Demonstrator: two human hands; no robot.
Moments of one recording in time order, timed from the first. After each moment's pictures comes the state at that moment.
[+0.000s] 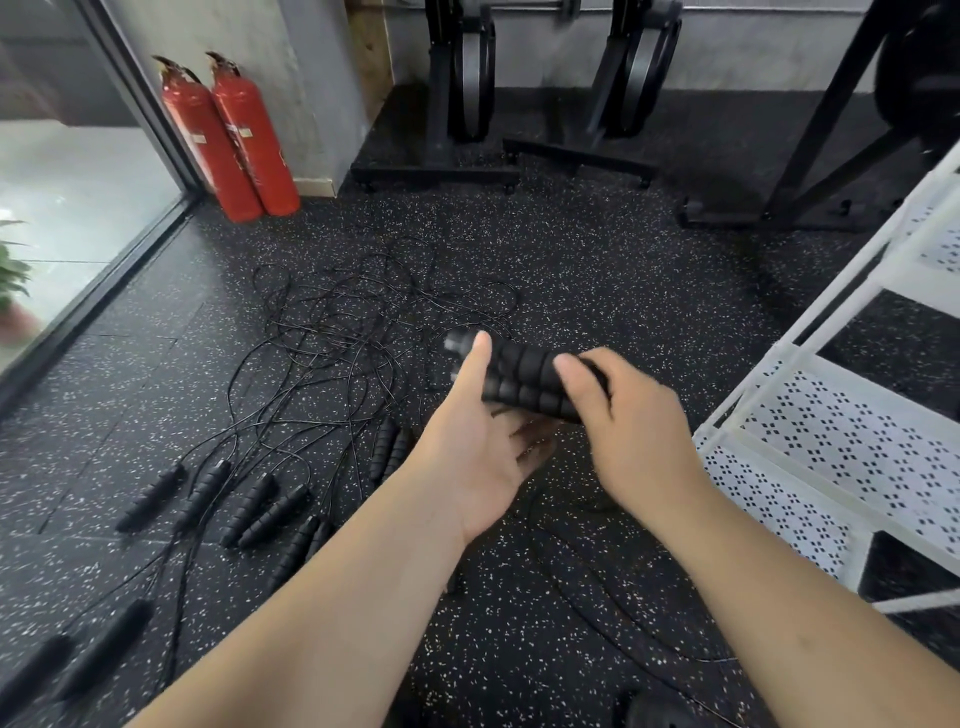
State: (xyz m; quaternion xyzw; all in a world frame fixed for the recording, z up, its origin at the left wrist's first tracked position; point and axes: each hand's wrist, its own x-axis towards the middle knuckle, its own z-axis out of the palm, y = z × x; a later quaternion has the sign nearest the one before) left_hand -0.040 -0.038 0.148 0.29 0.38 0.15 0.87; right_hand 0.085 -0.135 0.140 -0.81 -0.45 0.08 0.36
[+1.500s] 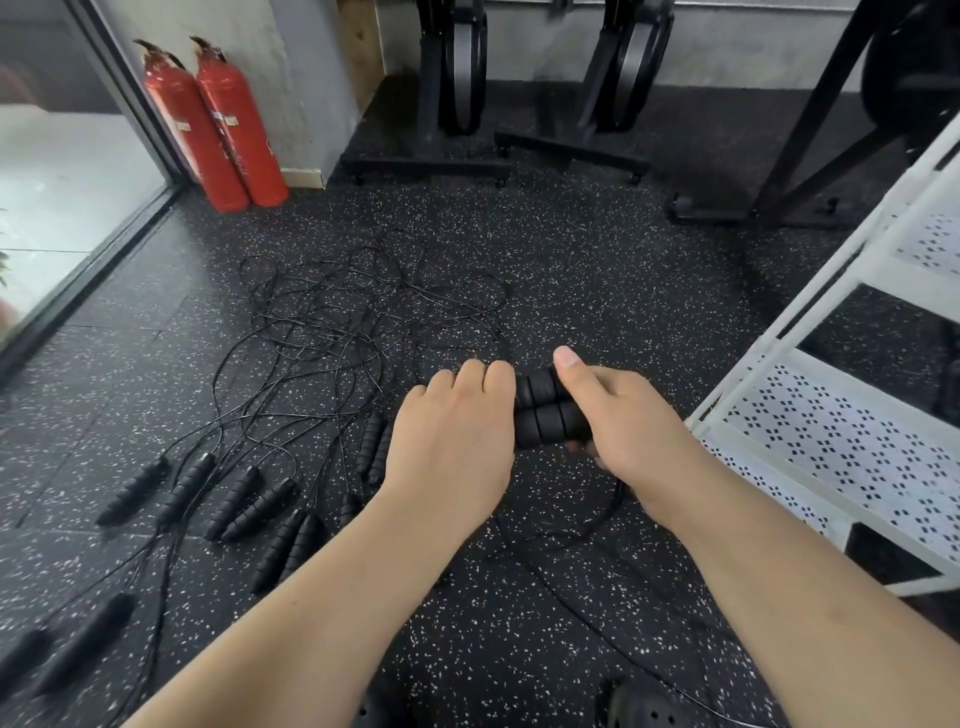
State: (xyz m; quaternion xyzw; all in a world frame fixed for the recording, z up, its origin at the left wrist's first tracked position) left_hand -0.052 -0.050 0.140 0.93 0.34 0.11 -0.01; right_hand 0.091 -0.144 0.154 -0.79 -0.32 0.33 0.42
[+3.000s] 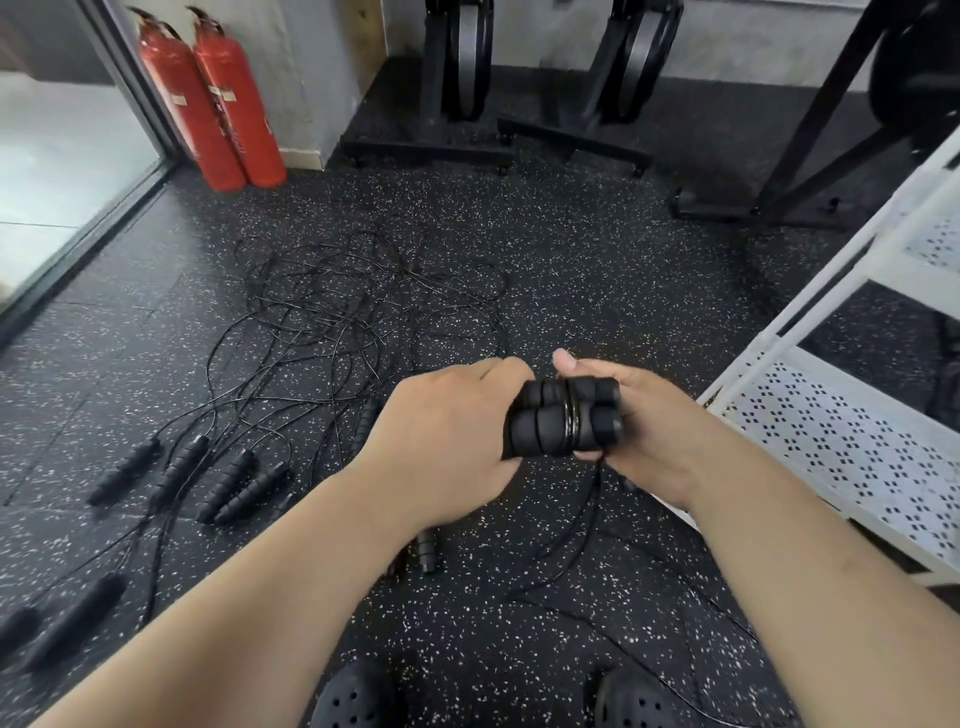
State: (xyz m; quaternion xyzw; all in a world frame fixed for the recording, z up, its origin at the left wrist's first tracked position) left_hand -0.075 -0.042 0.158 0.95 0.24 0.12 0.15; right_hand 0.107 -0.146 0.147 -0.60 -0.22 0.55 0.53
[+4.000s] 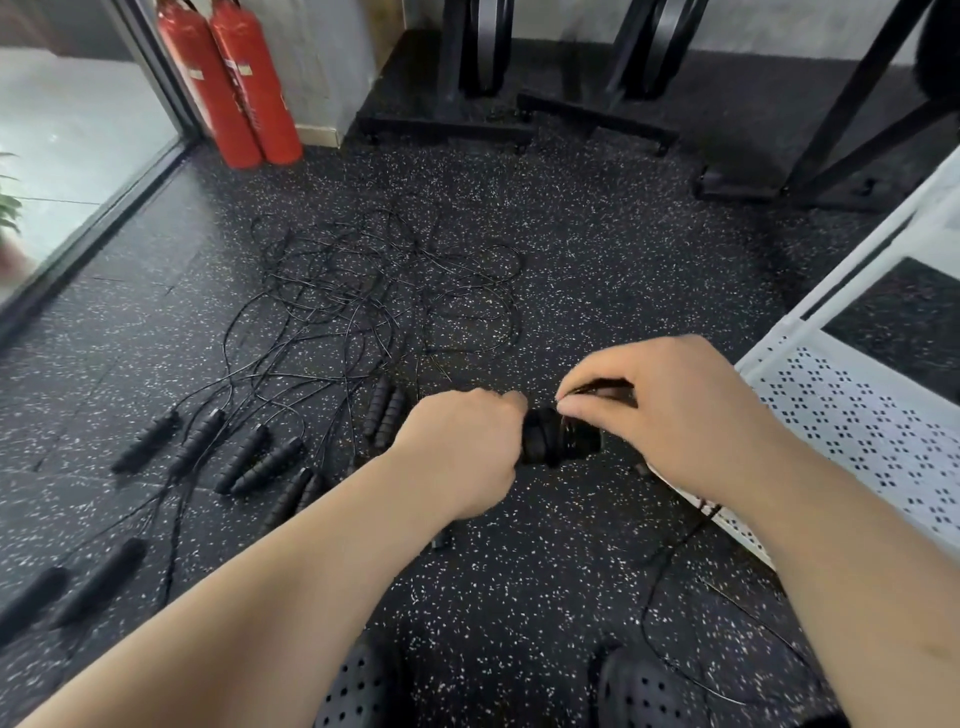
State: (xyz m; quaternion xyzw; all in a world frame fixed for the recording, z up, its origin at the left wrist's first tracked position) left_hand -0.061 -0.050 0.119 0.95 0.29 -0.08 0.07; right_hand 0.101 -0.171 0.181 -0.78 -0.58 0.13 0.20
